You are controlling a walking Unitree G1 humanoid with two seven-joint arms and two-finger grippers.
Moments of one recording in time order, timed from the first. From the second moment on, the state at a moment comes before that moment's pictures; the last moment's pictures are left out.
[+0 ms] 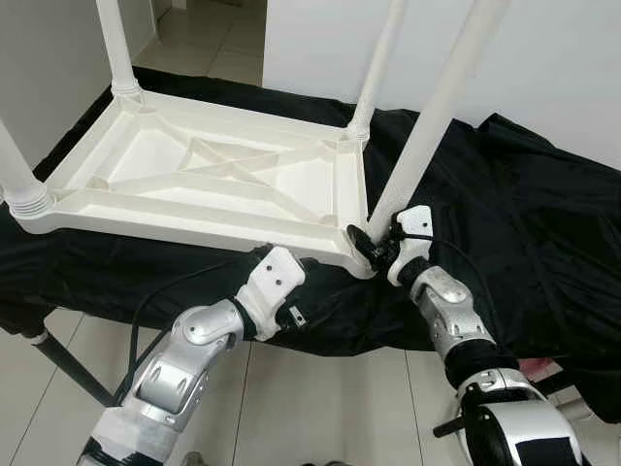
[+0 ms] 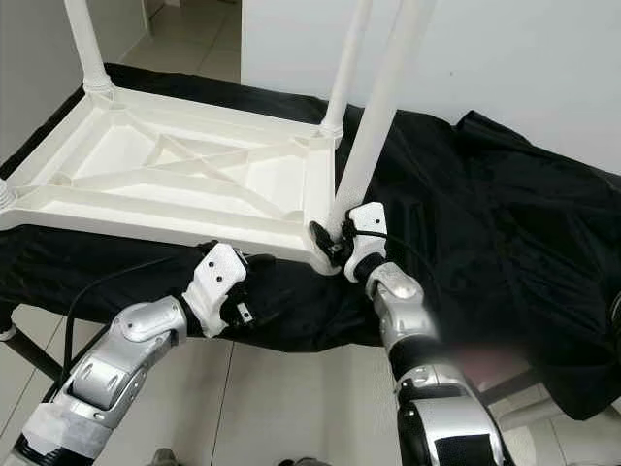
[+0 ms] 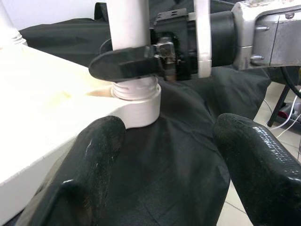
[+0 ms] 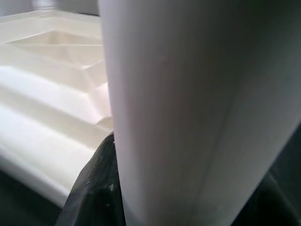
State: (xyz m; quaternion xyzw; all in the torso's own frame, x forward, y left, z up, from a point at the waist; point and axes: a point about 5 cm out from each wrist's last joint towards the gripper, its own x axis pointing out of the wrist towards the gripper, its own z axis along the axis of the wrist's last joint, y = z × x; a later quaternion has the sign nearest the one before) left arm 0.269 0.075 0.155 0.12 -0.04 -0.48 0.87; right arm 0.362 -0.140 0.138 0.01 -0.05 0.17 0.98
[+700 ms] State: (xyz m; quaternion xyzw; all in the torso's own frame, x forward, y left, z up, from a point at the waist) left arm 0.266 0.074 0.149 0.11 -0.02 -0.49 0.87; right arm 0.350 -0.111 0.143 0.07 -0.04 -0.10 0.99
